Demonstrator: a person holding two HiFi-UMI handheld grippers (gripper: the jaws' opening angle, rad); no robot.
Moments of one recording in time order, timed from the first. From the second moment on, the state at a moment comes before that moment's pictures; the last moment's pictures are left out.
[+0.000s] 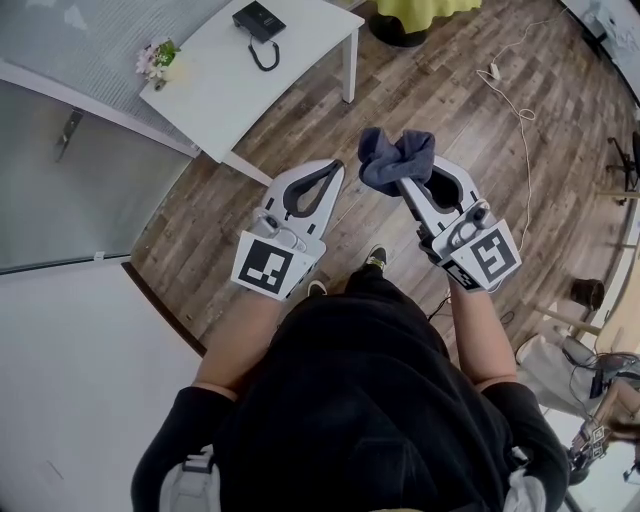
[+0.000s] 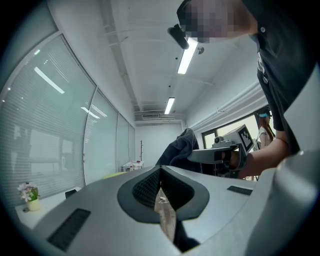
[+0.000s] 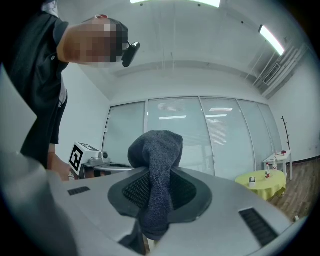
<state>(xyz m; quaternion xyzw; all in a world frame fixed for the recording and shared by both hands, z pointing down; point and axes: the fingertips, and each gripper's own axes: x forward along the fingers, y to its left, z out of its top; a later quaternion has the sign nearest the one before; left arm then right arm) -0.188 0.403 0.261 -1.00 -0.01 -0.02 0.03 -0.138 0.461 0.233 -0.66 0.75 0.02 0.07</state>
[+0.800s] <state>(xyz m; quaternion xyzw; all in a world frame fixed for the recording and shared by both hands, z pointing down) -0.082 0.378 0.269 -1.00 0.06 -0.02 0.03 -0.026 0.431 0.252 -0.61 0.79 0.01 0.06</state>
